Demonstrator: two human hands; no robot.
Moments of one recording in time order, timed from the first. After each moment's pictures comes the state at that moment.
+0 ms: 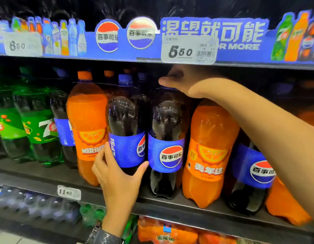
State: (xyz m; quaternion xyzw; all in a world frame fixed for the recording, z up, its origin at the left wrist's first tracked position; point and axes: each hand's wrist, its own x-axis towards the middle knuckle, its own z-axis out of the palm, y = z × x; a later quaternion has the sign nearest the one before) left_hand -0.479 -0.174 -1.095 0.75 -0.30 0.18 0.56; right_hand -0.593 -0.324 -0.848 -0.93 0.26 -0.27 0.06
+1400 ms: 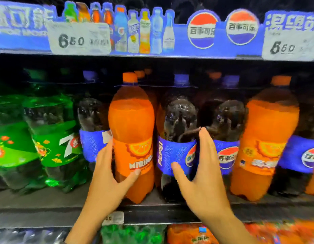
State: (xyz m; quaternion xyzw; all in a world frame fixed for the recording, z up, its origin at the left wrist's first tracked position) left_hand -0.295 -0.117 -1.080 0.62 -0.55 -0.05 0.56; right_hand -0.508 -0.170 -1.052 -0.75 0.38 -0.52 0.14
